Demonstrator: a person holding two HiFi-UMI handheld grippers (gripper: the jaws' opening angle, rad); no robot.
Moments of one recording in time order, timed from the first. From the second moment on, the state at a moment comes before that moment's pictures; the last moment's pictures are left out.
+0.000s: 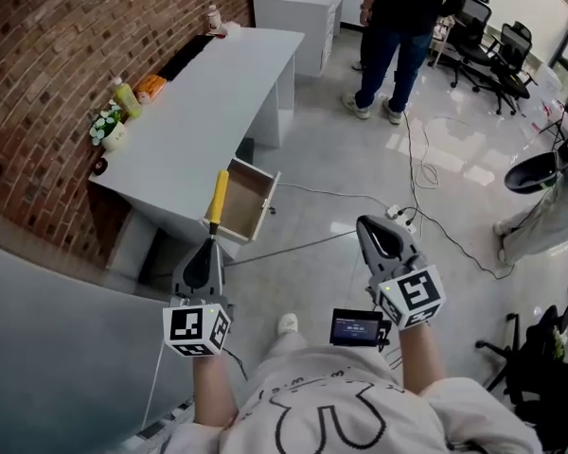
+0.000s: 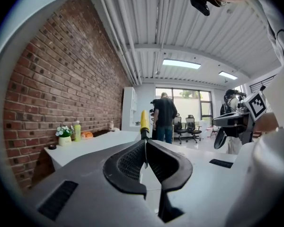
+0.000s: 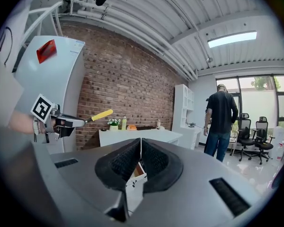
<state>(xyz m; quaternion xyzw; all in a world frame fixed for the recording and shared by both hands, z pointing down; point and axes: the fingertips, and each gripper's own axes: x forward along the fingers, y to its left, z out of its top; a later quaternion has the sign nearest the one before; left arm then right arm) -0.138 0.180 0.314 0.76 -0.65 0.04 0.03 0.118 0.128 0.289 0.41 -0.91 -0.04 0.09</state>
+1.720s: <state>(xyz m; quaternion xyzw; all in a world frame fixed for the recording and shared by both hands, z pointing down) -0.182 -0.124 0.370 0.74 -0.66 0.07 0.09 0.081 -0.190 0.324 0.39 -0.91 0.00 0.12</state>
